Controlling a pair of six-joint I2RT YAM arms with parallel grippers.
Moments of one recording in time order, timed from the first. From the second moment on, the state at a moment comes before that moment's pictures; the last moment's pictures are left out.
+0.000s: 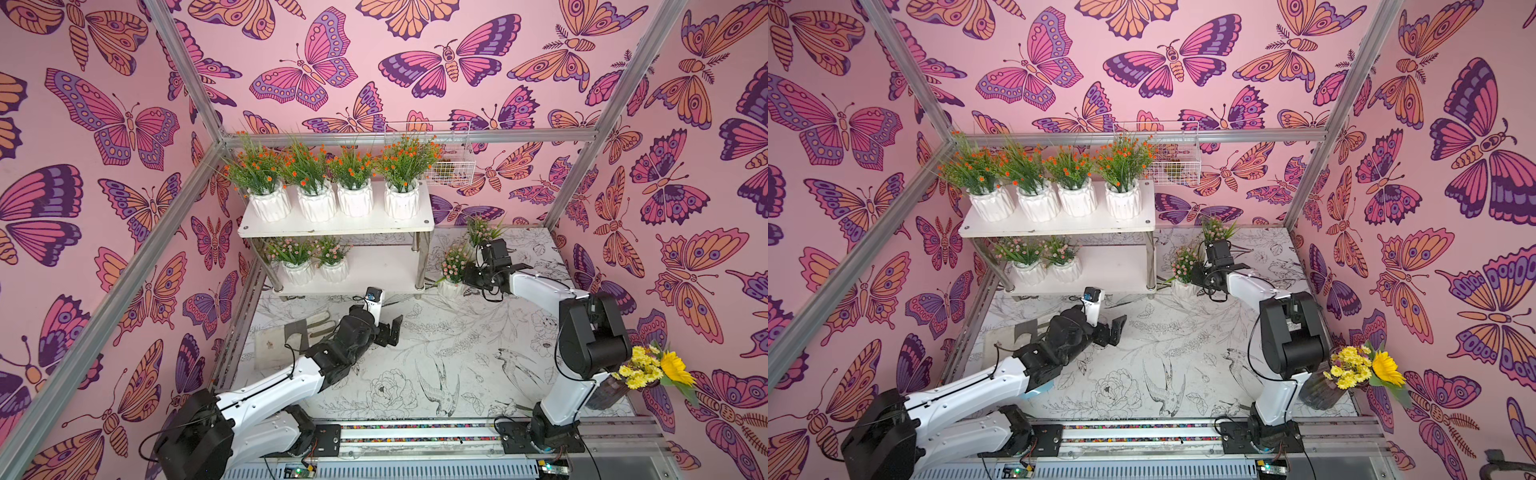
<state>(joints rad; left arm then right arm) -0.77 1.10 0.52 0.13 -0.22 -0.25 0.24 1.80 1.19 -0.27 -0.14 0.50</state>
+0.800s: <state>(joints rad) -0.79 1.14 0.52 0.19 -0.16 -0.21 0.24 1.70 1.14 -0.41 -0.20 0.44</state>
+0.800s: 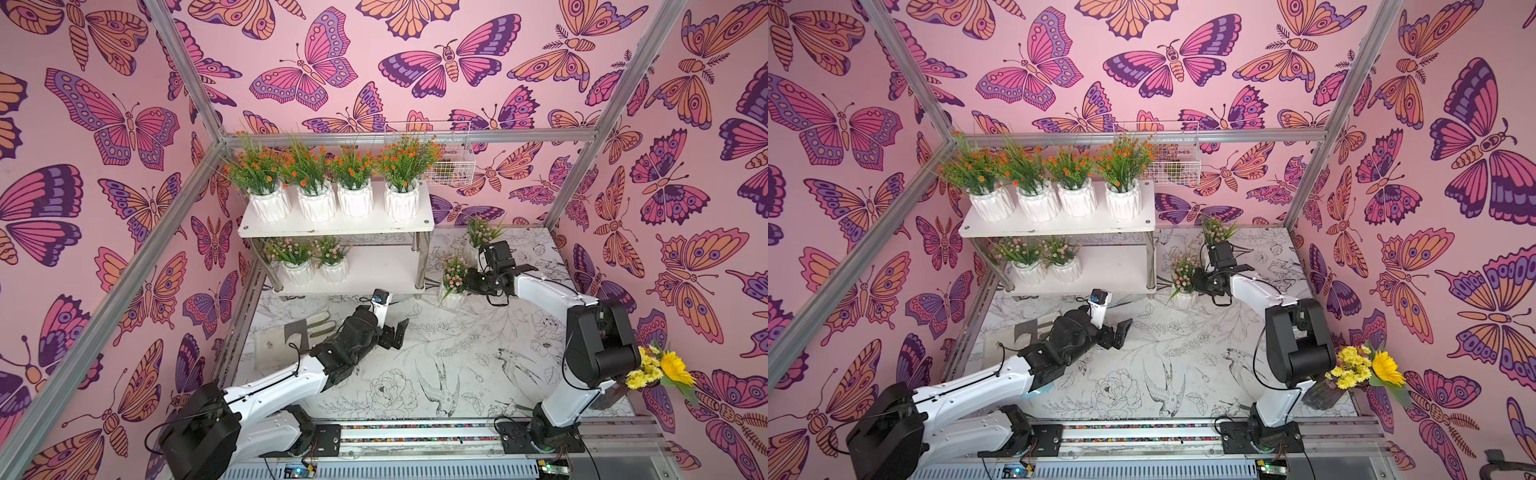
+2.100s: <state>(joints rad) -0.79 1.34 0.46 0.45 0.19 -0.07 0.60 1.43 0.96 -0.46 -0.30 0.45</state>
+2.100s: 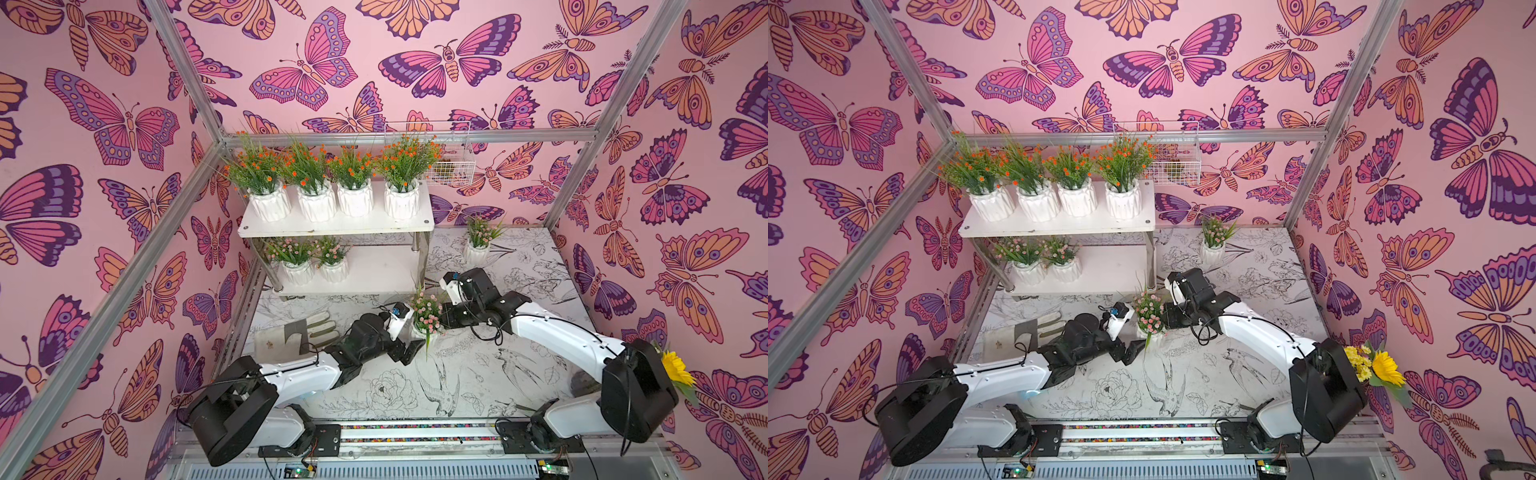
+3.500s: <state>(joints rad) -0.79 1.42 0.51 0.52 0.22 -0.07 0.66 1.45 0.96 -0.42 -0.35 0.47</state>
